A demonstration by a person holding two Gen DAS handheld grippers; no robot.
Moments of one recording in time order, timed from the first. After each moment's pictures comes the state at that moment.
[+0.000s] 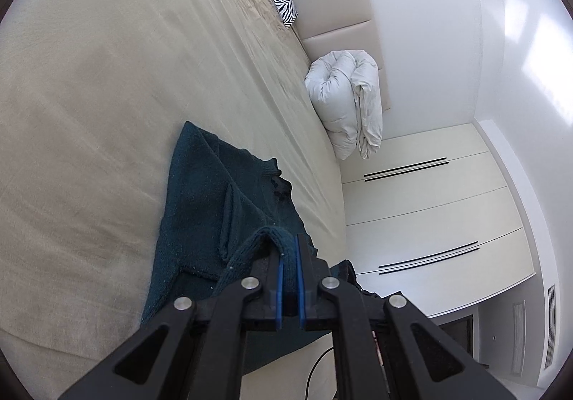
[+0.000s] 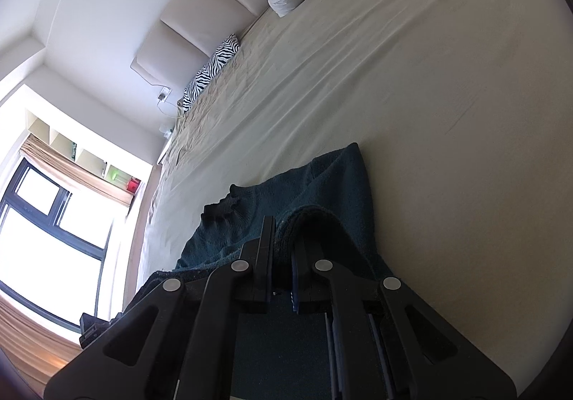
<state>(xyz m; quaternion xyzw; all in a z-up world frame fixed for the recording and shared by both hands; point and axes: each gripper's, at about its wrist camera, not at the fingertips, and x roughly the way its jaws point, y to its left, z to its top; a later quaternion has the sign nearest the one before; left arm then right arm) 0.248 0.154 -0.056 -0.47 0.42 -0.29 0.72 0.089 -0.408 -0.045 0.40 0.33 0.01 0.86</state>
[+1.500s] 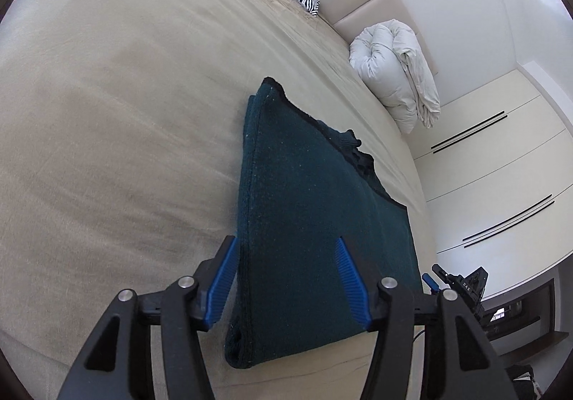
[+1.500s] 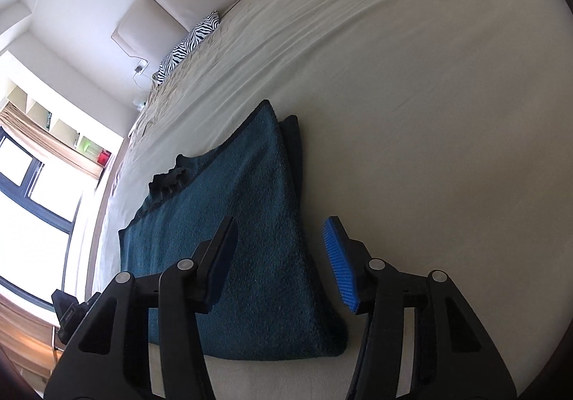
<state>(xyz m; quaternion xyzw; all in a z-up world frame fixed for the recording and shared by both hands) 0.220 0.127 -0.096 -0.32 0.46 -0.21 0.80 0.081 -0.430 -0.102 0.34 0.38 -0.01 0.86</state>
